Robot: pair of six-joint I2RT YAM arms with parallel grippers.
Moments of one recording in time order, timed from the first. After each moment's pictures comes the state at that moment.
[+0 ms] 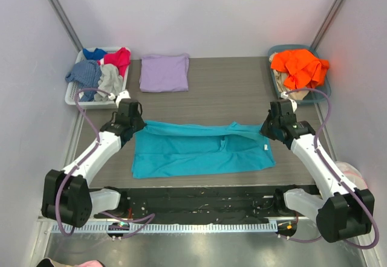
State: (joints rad) left arm -0.26 1.24 0.79 -0.31 -0.29 -0.56; right arm 0.19 1.09 0.83 -0.64 0.15 0.59
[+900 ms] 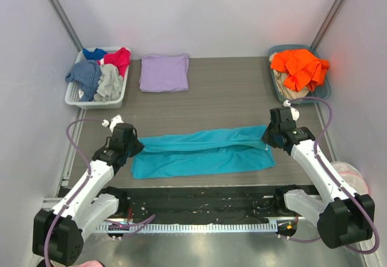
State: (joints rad) left arm -0.28 0.89 0.51 -0.43 -0.20 -0.74; right arm 0.19 1.02 0.74 -0.69 0.18 0.66
